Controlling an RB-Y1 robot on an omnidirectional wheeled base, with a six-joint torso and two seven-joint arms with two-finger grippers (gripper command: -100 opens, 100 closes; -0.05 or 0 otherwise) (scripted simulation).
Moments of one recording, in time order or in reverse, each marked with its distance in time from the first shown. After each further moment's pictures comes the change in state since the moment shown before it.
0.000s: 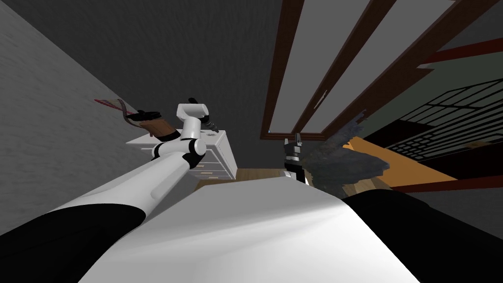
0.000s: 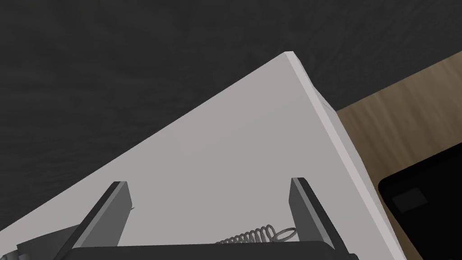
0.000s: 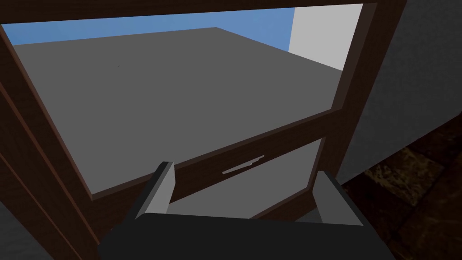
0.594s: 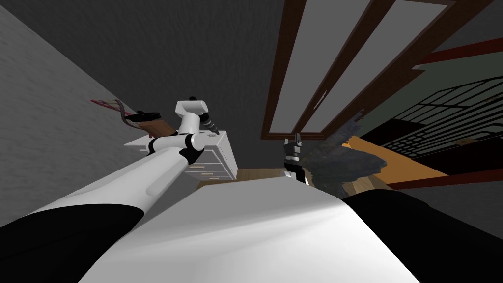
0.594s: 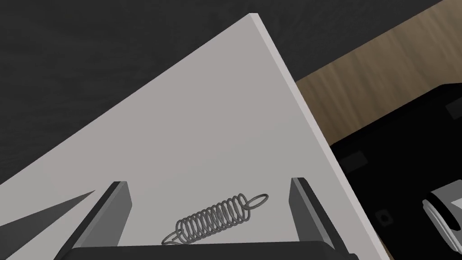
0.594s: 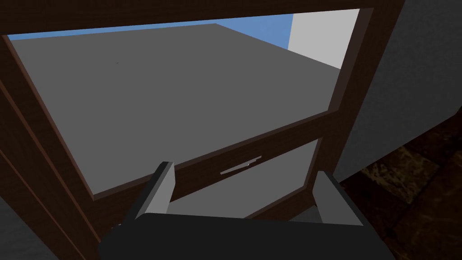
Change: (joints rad) left arm -0.086 0.021 0.021 0.129 0.002 0.145 0.022; right arm 0.000 0.000 0.000 0.000 0.000 0.000 0.000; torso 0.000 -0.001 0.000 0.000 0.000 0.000
